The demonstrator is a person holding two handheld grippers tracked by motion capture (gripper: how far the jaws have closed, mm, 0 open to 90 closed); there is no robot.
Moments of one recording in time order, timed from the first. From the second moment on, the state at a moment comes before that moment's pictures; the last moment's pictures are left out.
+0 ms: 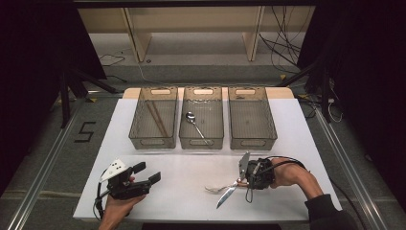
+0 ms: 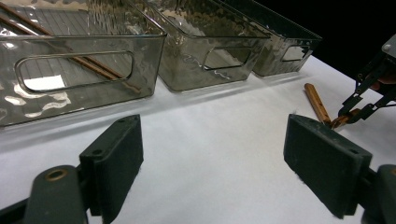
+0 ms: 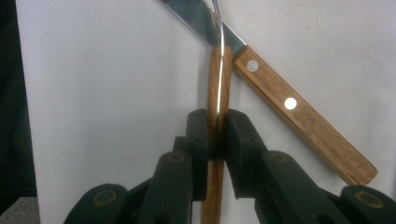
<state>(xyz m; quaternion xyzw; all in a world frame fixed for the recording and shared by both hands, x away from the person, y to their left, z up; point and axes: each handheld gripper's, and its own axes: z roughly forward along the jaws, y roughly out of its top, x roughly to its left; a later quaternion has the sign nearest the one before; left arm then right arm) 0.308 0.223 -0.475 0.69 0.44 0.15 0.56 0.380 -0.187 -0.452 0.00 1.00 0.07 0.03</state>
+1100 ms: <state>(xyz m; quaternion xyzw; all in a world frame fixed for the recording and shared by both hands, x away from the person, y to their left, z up) 0.309 0.224 -0.475 0.69 0.44 0.15 0.55 0.386 -0.198 -0.412 0.10 0.96 0.24 0.07</state>
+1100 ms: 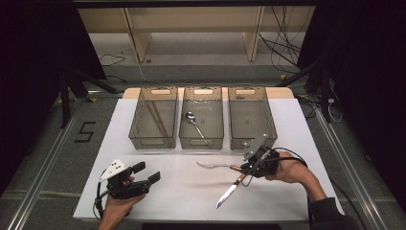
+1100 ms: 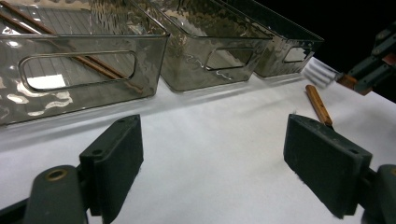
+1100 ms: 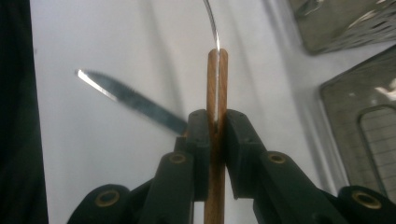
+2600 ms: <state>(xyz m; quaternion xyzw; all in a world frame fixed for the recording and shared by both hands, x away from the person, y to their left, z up) 0.309 0.225 -0.475 0.68 0.44 0.15 0.56 0.512 -0.231 -0.384 0.52 0.79 0.30 0.13</state>
